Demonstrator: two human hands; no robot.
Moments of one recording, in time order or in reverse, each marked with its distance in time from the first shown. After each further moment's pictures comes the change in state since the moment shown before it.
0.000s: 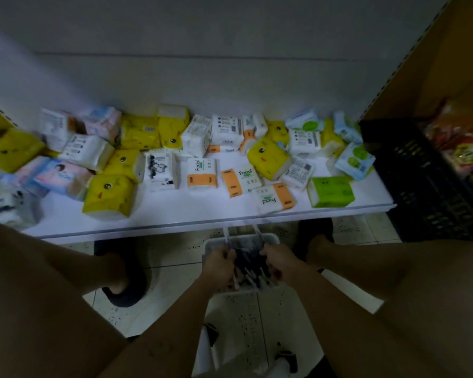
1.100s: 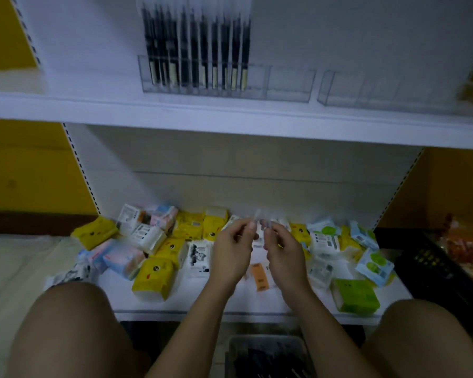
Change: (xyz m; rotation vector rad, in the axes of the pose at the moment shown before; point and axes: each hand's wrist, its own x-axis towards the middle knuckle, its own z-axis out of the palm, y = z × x) left_hand -0.113 0.178 -0.116 -0.343 0.453 0.845; right_hand -0.159 -0.149 0.005 0.305 0.241 -1.203
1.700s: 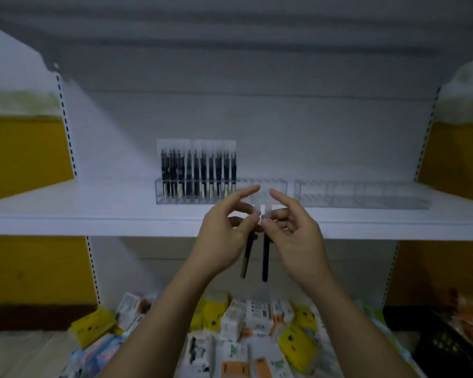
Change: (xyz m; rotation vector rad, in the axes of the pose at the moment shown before) left_hand 0.043 0.213 -0.035 0.130 -0.176 0.449; right_hand 0.051 -0.198 -0.048 0.125 -0.056 -0.458
